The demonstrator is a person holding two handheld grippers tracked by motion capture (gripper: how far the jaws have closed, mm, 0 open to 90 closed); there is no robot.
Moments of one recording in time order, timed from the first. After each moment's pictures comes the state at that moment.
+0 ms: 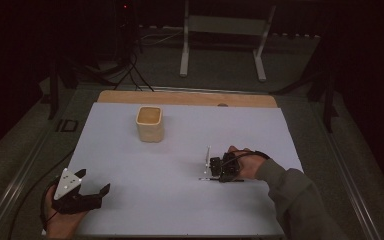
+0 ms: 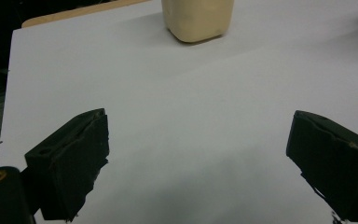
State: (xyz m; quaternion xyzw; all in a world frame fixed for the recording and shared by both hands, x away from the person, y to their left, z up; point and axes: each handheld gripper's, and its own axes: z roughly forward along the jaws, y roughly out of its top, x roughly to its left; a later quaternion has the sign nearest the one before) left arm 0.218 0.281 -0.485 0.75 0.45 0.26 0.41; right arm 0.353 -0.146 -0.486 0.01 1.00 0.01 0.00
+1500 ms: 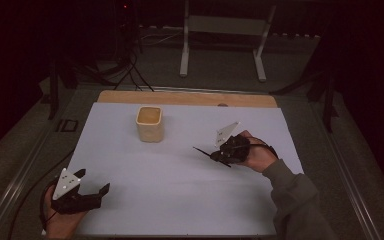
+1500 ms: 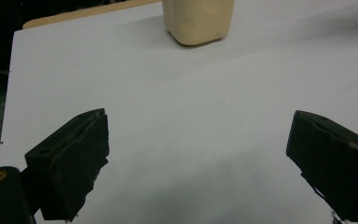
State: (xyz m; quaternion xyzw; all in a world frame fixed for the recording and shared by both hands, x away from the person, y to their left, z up) left arm 0.217 0.283 -0.484 0.75 0.45 0.26 0.41; right arm 0.364 -0.173 -0.421 0.10 0.95 0.28 0.07
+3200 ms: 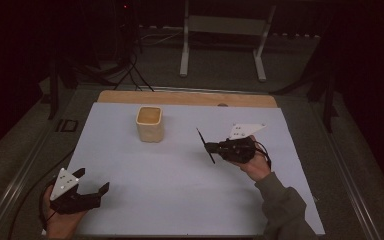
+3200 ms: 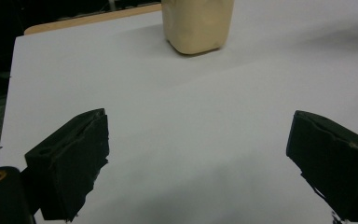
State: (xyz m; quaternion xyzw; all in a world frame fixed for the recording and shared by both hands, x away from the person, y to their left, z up) left arm 0.216 0.283 -0.480 0.74 0.45 0.26 0.43; right arm 0.350 -0.190 -0.422 0.19 0.84 0.50 0.07
